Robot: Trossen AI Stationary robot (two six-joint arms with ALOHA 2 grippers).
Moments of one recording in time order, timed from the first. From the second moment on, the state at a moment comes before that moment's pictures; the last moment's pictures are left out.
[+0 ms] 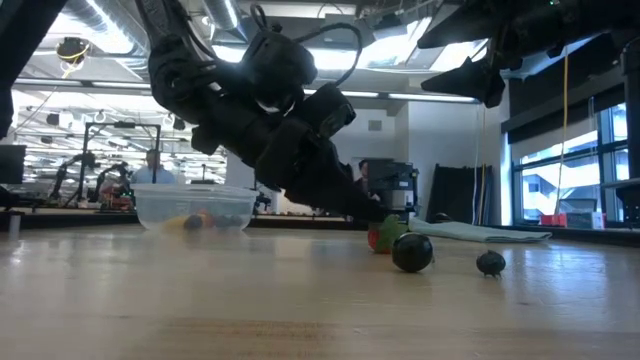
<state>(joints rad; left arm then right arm) -0.03 2.02 0.90 0.62 0.17 0.05 0.23 1.03 0.50 0.27 0.44 0.47</state>
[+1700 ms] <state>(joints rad) -0.04 2.09 1.00 0.49 0.14 0.11 0.23 1.03 0.50 0.27 0.44 0.47</state>
